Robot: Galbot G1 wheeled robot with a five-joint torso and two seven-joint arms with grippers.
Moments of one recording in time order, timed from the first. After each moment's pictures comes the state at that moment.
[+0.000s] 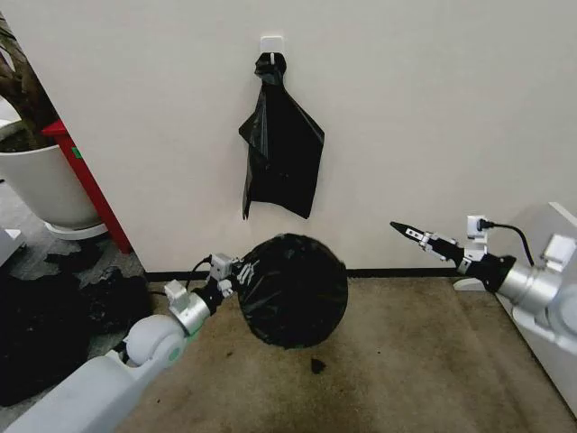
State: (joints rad) left arm 1.04 -0.72 0.00 -1.83 -0.48 -0.33 0.23; right arm -1.22 0.51 0.61 1.93 1.50 -0.51 -0.49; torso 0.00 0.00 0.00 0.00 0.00
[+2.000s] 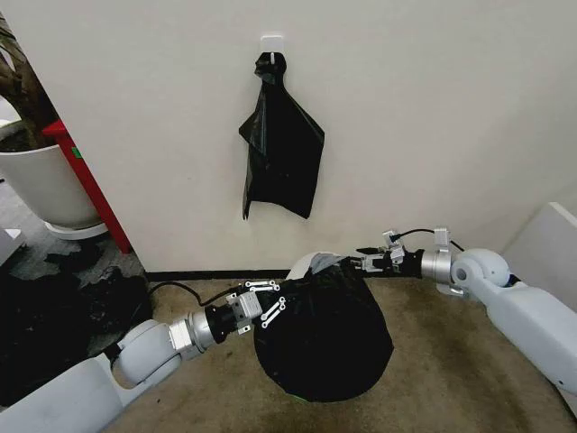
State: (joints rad) left arm 1.02 -0.62 0.08 -2.03 -0.37 -0.43 0.28; right arm -0.65 0.71 -0.02 1.49 1.07 -0.50 -0.66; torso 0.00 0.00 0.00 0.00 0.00
